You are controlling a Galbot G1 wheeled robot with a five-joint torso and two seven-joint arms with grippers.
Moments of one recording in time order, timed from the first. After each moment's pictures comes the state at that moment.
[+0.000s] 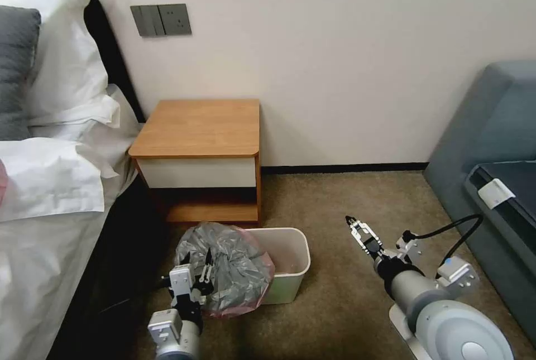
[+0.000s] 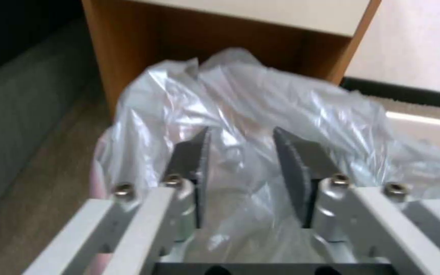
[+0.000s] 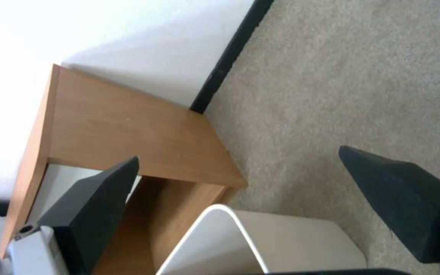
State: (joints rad) left arm 1.82 -1.49 -0.35 -2.19 -0.18 0.18 -0.32; right arm -1.58 1.19 0.42 2.43 1.40 -0.18 0.85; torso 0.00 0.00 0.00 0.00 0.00
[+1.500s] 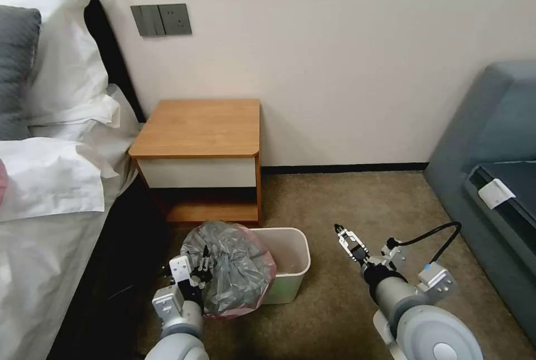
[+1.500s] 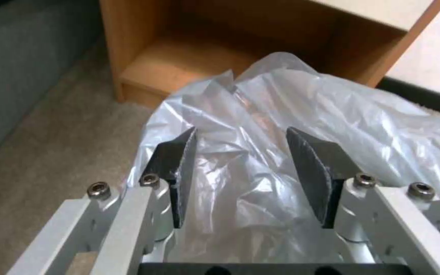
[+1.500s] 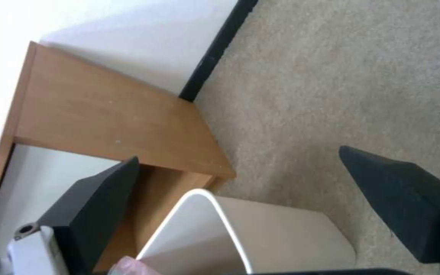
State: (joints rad) left arm 1.64 -1.46 -0.36 -2.12 -0.39 0.31 -0.46; right arm -1.58 1.22 0.35 2.36 1.30 -0.18 0.80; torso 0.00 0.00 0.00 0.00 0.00
